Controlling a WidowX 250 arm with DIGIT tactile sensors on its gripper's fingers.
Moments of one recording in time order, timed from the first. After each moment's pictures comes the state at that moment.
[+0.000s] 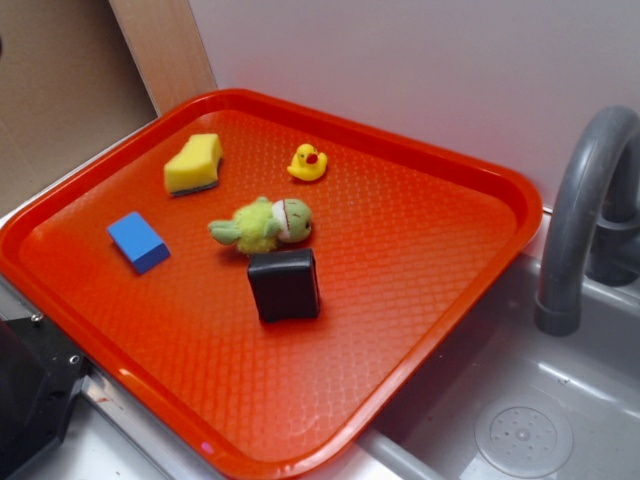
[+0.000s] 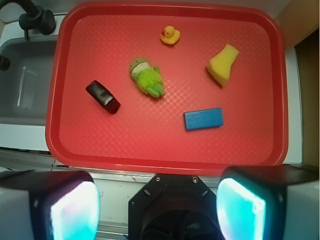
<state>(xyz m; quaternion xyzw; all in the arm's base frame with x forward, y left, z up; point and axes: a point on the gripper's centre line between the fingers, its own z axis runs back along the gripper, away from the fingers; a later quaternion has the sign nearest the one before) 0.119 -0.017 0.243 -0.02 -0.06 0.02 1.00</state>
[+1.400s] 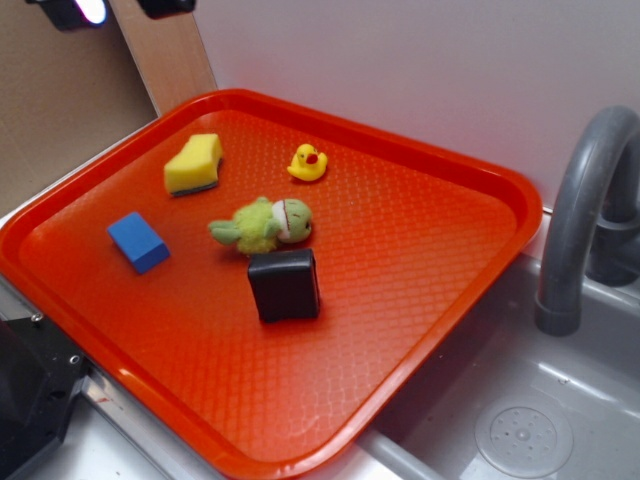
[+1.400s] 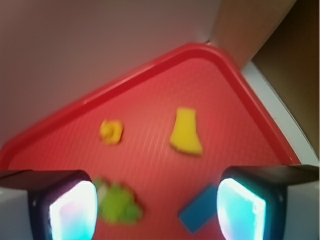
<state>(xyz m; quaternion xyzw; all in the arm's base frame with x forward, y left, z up) 0.242 0.057 0.192 0.00 -0.13 0.32 0.94</state>
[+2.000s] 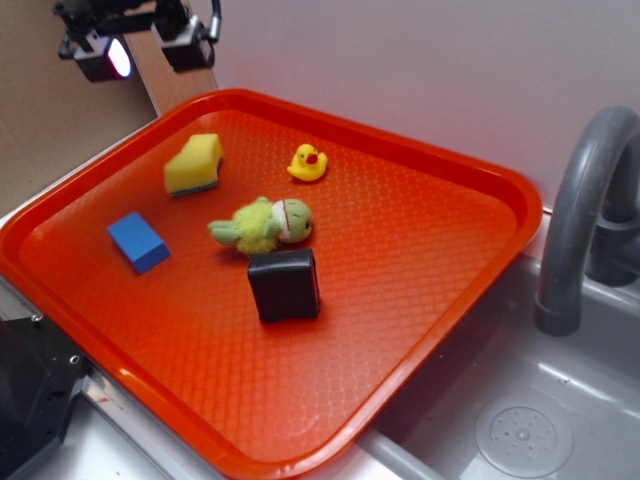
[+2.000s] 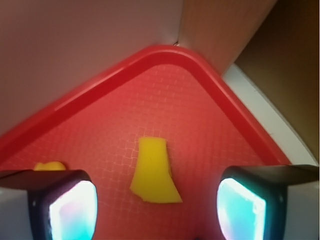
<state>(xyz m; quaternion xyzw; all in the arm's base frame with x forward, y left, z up) 0.253 0.096 0.126 0.05 -0.12 0.34 0.93</state>
